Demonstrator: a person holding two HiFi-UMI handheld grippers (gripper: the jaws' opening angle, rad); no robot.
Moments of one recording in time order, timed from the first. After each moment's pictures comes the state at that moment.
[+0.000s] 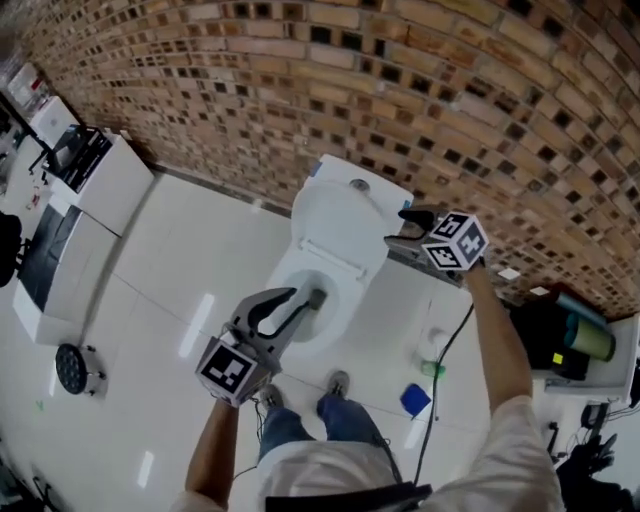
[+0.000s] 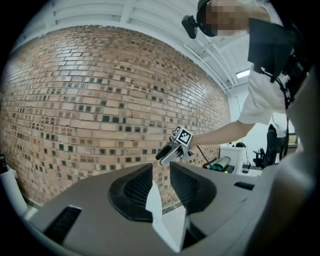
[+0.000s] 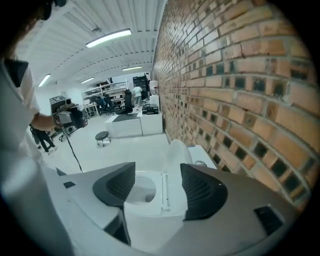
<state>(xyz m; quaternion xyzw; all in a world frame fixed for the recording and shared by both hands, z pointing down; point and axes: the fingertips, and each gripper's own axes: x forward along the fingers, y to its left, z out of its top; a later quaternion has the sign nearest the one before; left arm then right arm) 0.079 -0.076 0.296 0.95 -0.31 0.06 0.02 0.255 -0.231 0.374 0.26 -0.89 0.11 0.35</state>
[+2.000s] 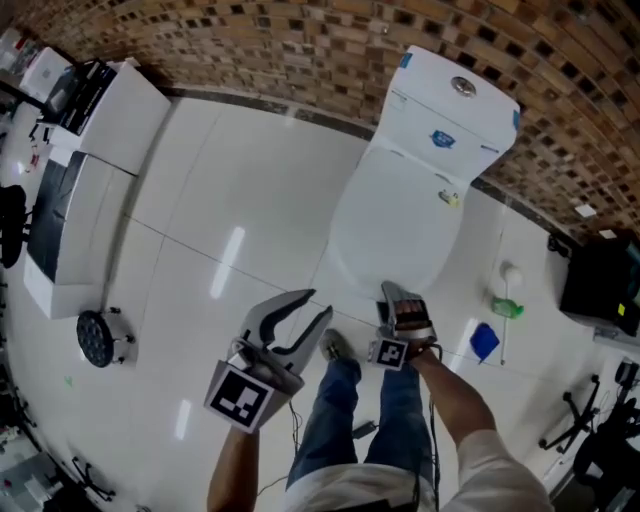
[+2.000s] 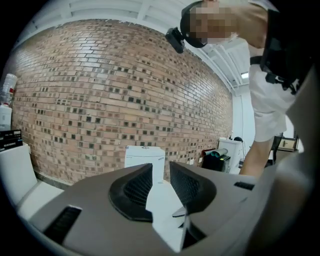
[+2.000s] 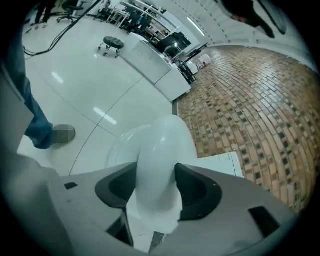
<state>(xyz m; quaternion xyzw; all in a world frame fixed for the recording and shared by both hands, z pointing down) -0.108 -0.014 0.447 0.94 -0.33 0.07 0.08 -0.004 0.015 0.769 0.32 -0.70 -0.25 0.59</state>
